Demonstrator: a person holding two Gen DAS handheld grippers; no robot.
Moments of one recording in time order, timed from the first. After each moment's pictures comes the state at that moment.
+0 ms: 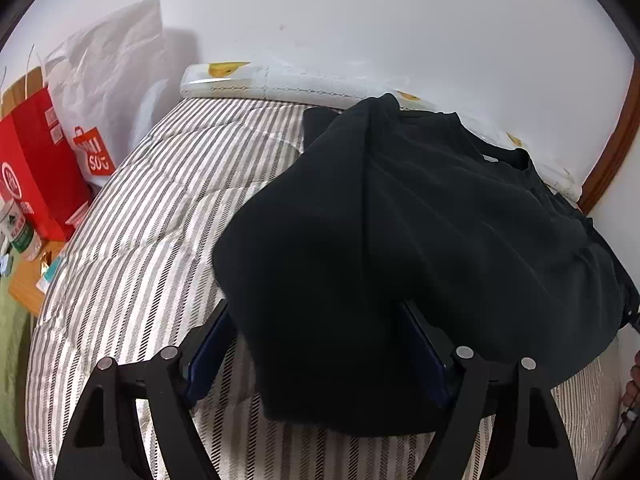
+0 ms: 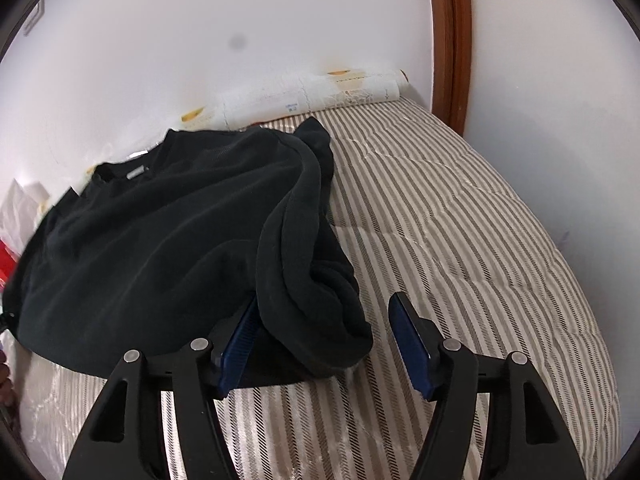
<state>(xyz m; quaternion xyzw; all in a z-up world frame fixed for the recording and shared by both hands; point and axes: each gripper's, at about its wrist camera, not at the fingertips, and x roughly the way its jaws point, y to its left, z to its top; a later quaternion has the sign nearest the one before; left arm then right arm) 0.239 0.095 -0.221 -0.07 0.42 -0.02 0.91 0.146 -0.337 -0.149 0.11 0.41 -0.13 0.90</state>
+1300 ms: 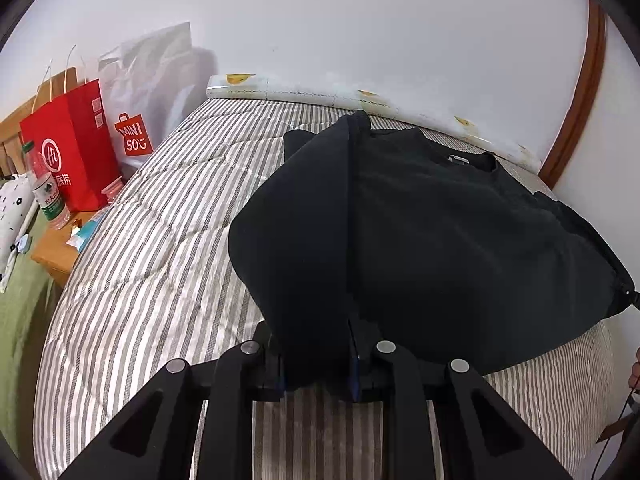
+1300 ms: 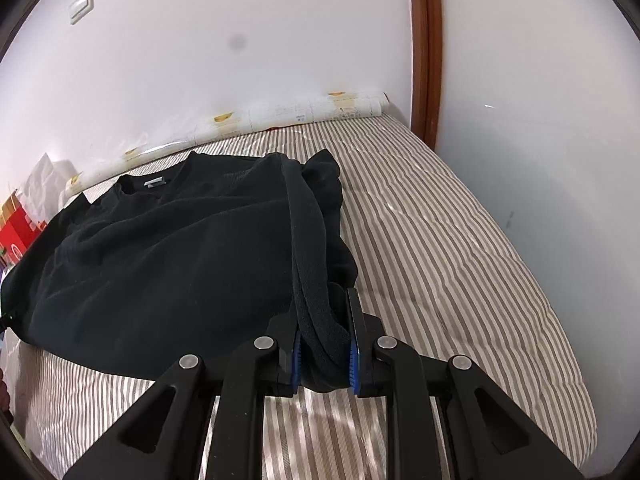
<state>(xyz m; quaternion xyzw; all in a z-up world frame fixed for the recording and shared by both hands) 0.089 0.085 -0.207 -0.06 0.39 -0.04 0.92 0.031 -0.302 -0.113 0.07 0.39 -0.14 0.91</state>
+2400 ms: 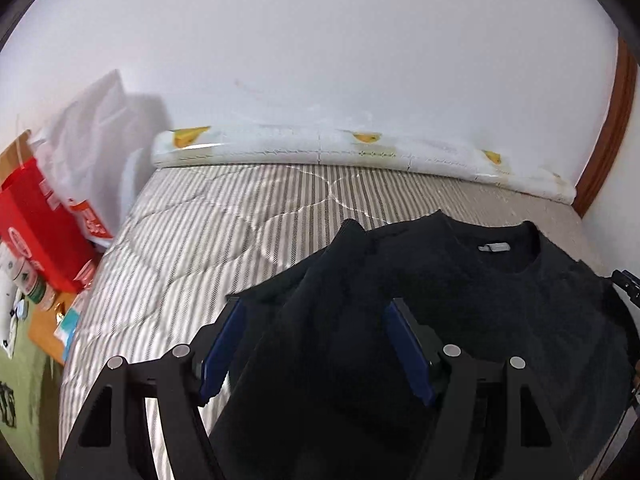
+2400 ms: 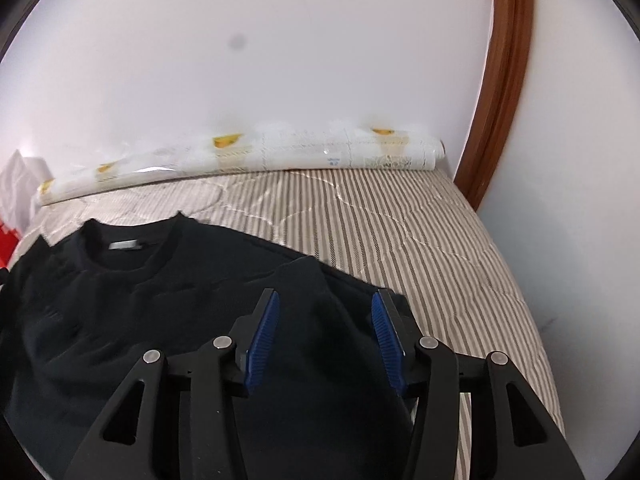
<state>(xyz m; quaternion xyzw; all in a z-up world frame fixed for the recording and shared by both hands) 0.267 0.035 -0.174 -0.02 0.39 -0.02 0.92 0.219 -0.291 -0.103 0.01 0.40 -0.14 0.90</state>
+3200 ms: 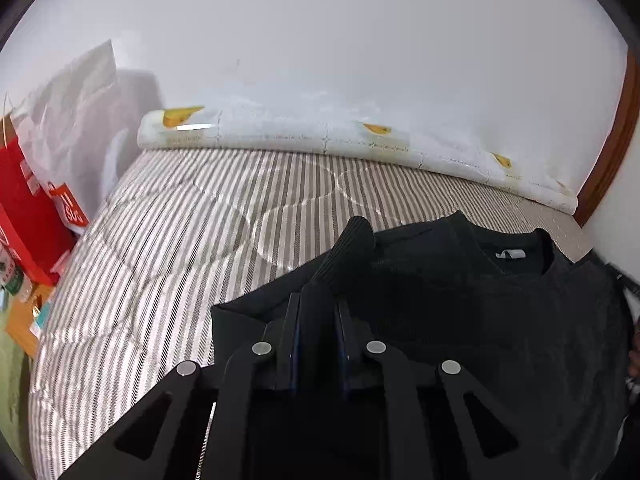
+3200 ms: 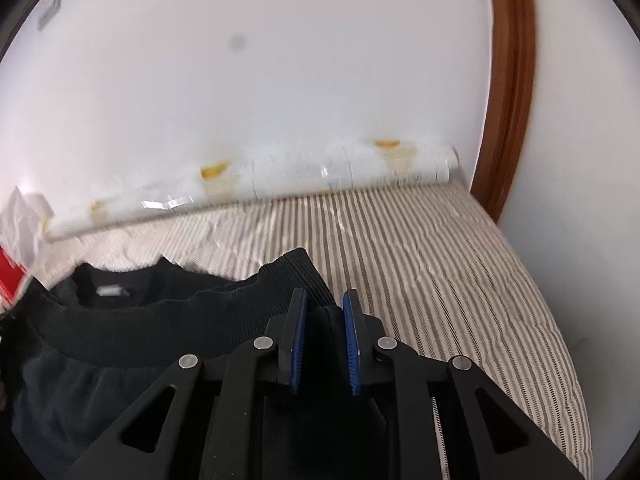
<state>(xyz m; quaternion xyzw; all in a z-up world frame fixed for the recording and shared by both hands) 0.284 0.050 -0.197 -0.06 0.40 -0.03 0.92 0.253 -0.311 -0.121 0.04 0.38 -0.12 0.92</state>
